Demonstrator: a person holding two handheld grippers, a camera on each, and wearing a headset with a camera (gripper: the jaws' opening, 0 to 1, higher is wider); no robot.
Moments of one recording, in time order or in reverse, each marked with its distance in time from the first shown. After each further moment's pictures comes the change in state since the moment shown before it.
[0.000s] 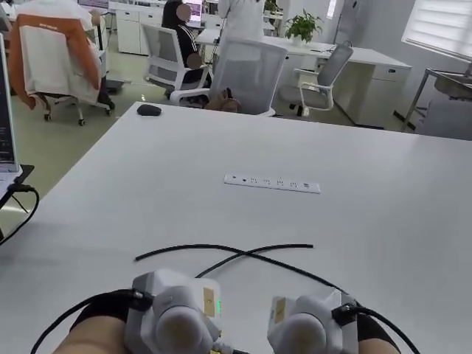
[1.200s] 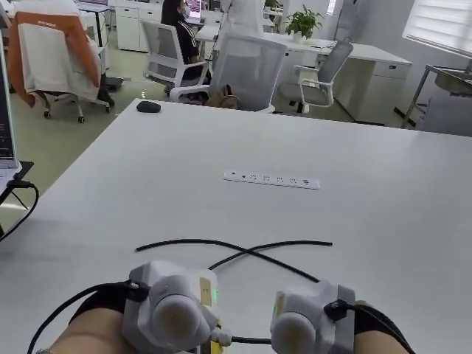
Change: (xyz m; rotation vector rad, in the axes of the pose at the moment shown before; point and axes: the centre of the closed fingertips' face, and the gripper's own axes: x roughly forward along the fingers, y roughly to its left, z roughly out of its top) left arm -0.002 0.003 0.002 -0.023 -0.018 0.008; right arm -0.006 -0.019 -0.023 0.011 0.116 -0.100
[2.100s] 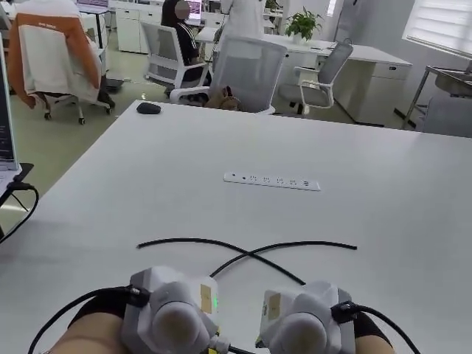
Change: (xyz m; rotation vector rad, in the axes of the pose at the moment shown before) left arm 0.002 -0.005 -0.004 0.016 0.018 -0.020; right arm -0.020 0.034 0.075 -0.080 -0.360 0.135
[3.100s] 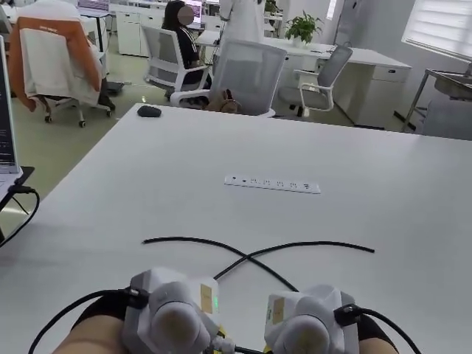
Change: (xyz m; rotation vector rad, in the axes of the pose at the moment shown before) left arm -0.001 0.000 0.007 -0.018 -0.040 -0.002; right arm -0.001 -0.008 -0.025 0.032 0.106 -0.033
